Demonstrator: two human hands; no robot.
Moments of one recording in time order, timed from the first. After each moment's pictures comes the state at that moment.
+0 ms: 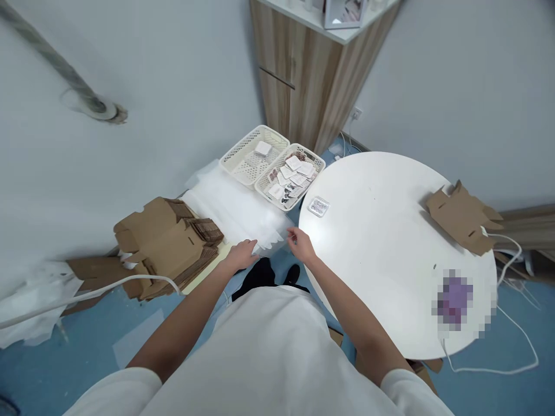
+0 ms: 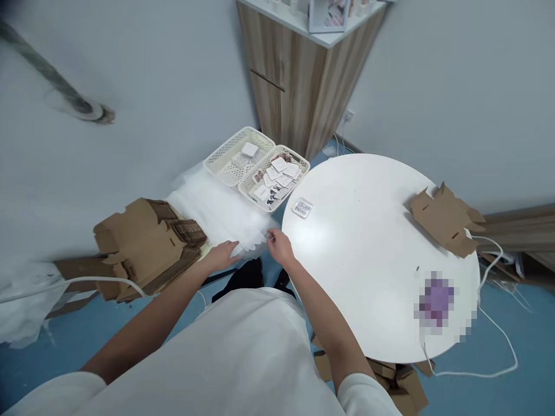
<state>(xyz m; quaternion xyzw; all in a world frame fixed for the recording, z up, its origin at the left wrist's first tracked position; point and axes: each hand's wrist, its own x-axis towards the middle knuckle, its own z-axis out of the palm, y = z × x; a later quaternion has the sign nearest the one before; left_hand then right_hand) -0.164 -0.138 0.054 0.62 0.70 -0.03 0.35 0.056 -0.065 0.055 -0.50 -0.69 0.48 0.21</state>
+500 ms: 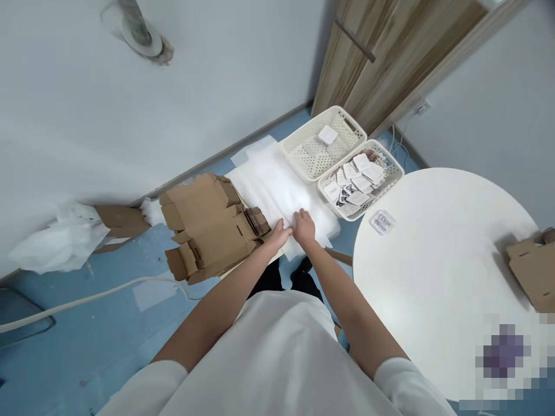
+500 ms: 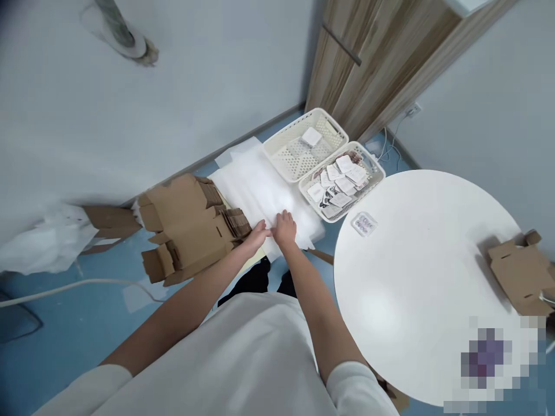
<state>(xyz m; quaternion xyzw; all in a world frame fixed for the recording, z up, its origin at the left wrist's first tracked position) -0.222 -0.113 -0.003 0.15 0.71 0.36 0.59 -0.129 -0.043 -0.017 -0.52 -0.79 0.33 0.03</state>
